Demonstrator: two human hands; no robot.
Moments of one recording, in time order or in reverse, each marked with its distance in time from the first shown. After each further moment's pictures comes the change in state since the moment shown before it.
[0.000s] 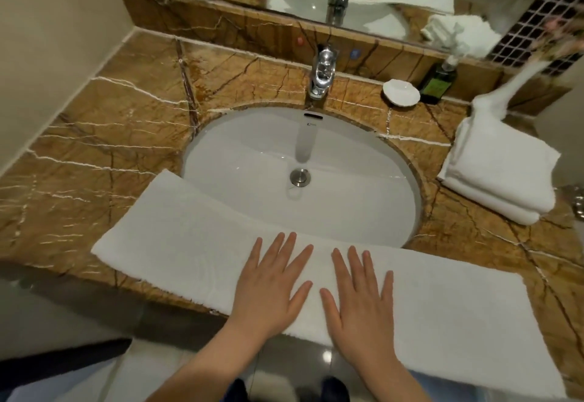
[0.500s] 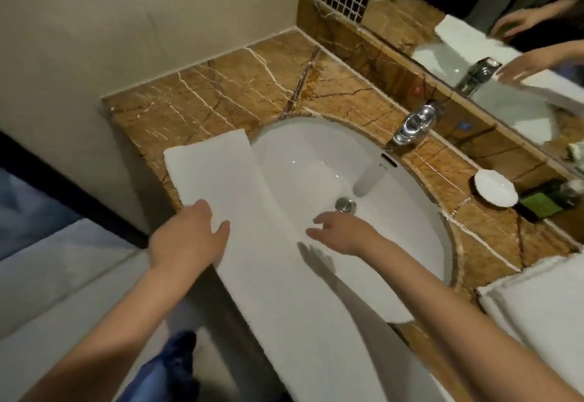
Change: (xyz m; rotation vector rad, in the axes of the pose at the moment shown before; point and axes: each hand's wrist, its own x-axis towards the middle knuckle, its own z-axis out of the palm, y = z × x) left_hand -0.044 0.014 -0.053 -0.312 0.246 -1.205; right_hand 0.170 -0.030 -0.112 -0.179 -0.541 -0.651
